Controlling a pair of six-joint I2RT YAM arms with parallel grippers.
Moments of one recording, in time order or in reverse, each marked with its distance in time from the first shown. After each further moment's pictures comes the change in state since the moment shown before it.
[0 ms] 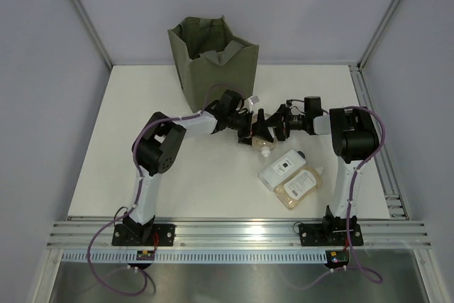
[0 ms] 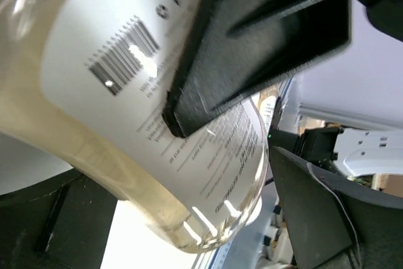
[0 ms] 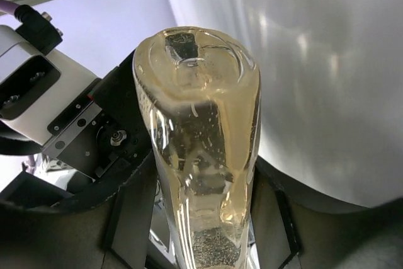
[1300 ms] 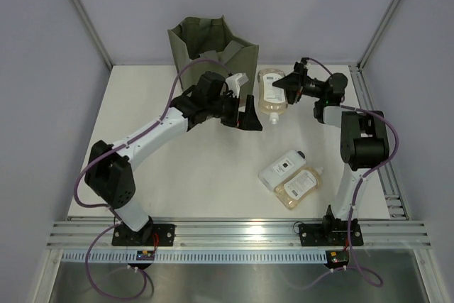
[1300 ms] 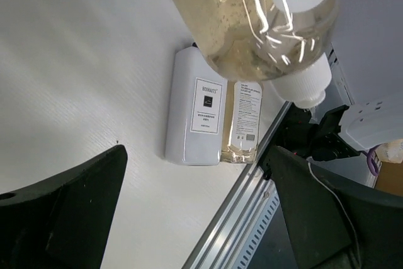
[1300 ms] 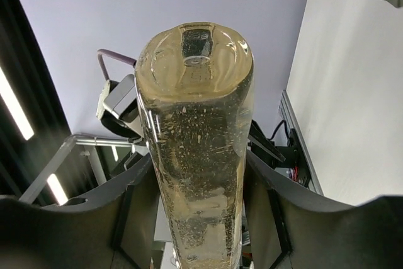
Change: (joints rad) left arm -0.021 -0.493 -0.020 -0.374 -0.285 0.299; right arm -0.058 -0.121 0.072 1.050 -0.134 0.977
